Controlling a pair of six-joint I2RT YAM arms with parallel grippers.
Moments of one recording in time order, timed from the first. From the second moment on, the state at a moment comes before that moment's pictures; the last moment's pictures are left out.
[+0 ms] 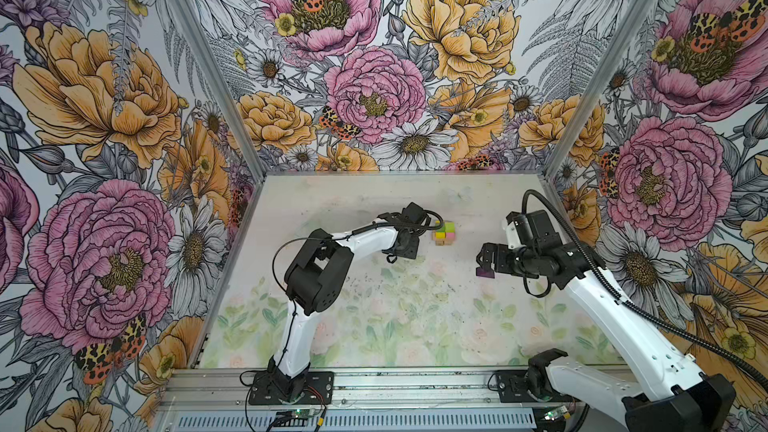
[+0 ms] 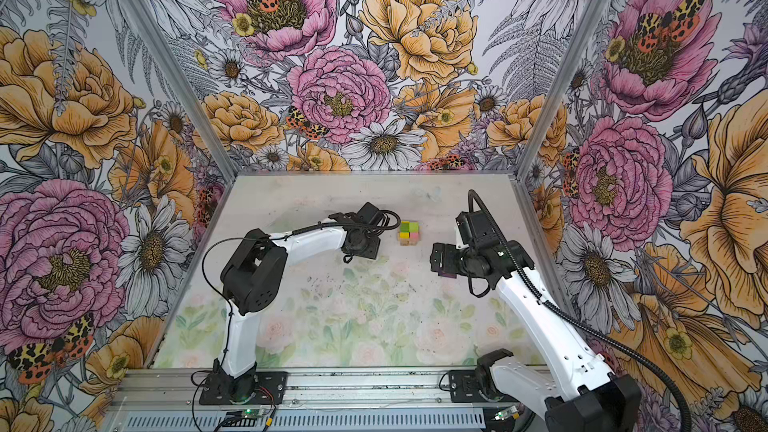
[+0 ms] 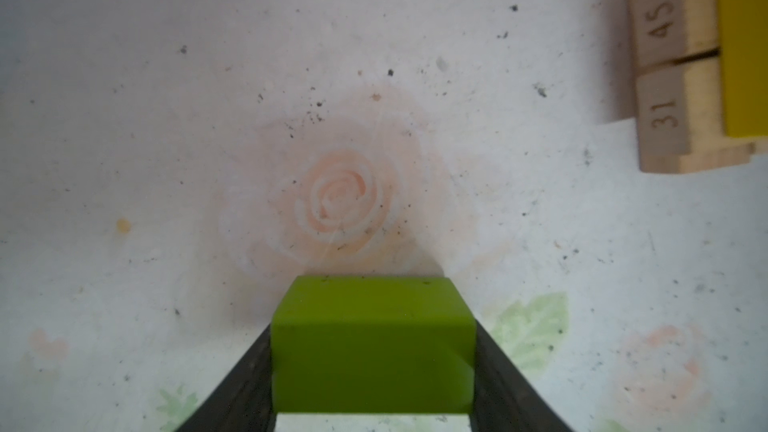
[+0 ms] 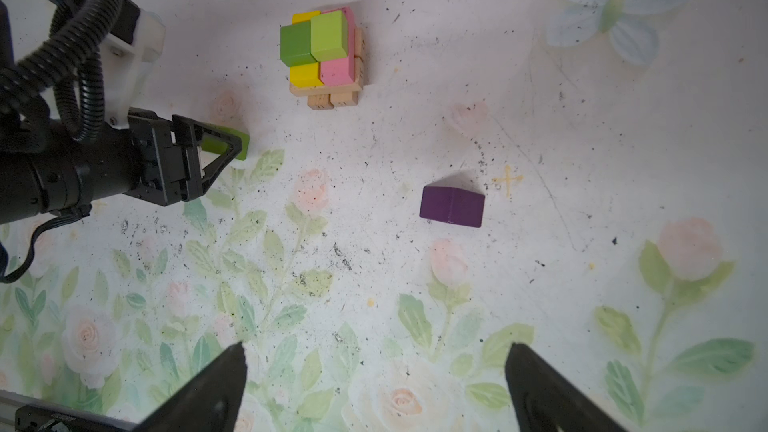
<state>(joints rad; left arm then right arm) -0.70 2.09 1.54 -0.65 -0.17 -0.44 0.31 1.07 1.05 -1.01 -0.08 0.40</state>
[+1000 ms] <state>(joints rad) -0.80 2.19 2.11 -0.81 -0.27 -0.59 0.29 1.05 1.05 -1.01 0.06 0.44</state>
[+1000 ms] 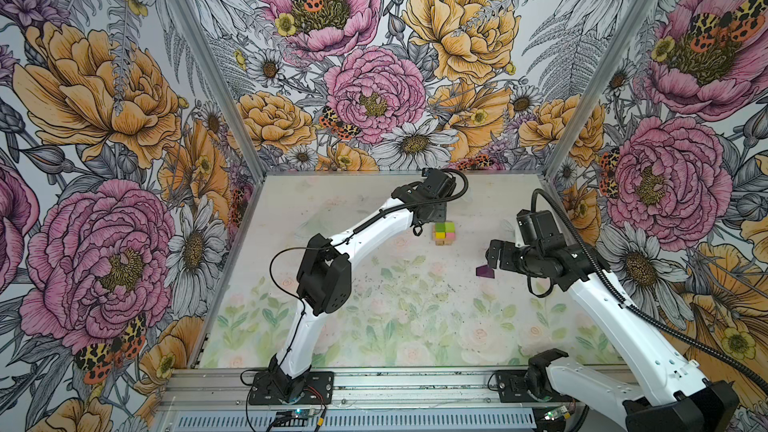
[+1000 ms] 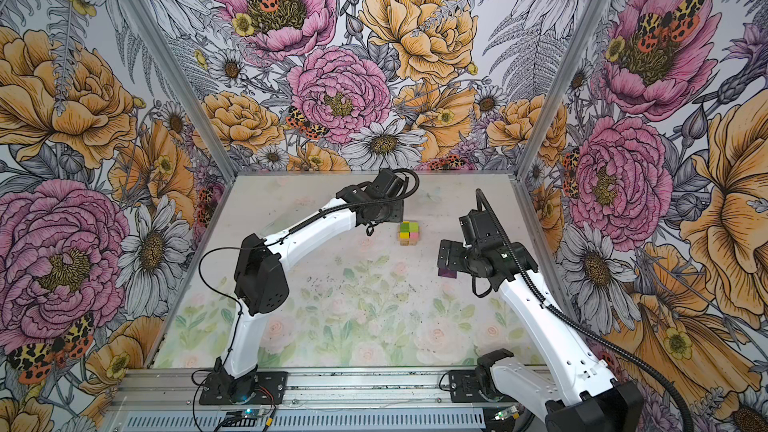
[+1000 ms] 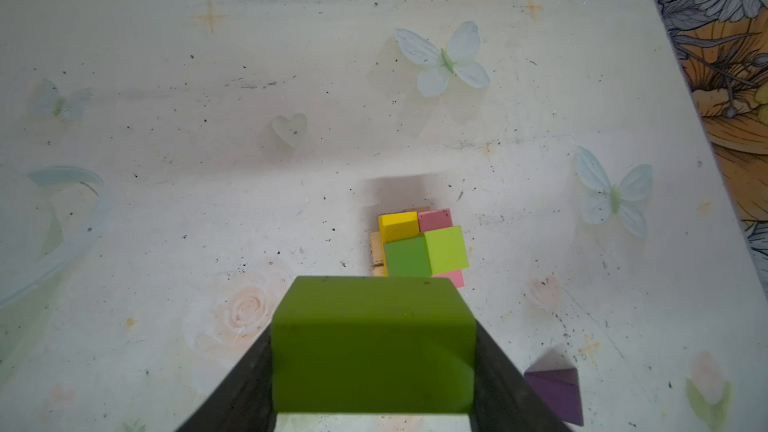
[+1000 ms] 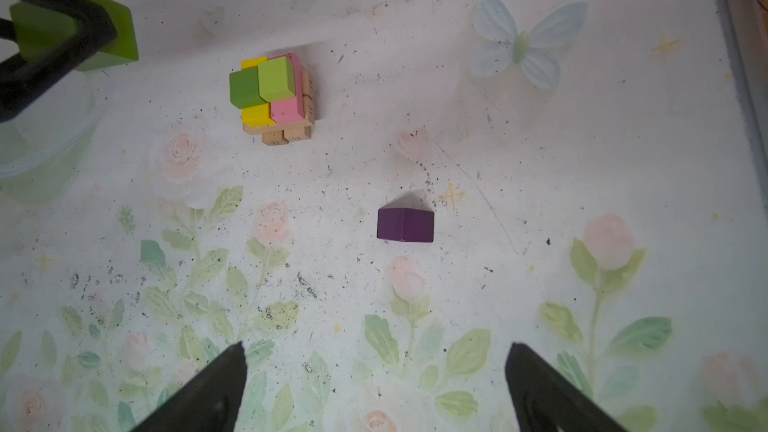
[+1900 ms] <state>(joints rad) -0.86 2.46 2.45 -0.98 -0.33 -0.69 0.23 1.02 1.05 -1.01 0.13 0.45</state>
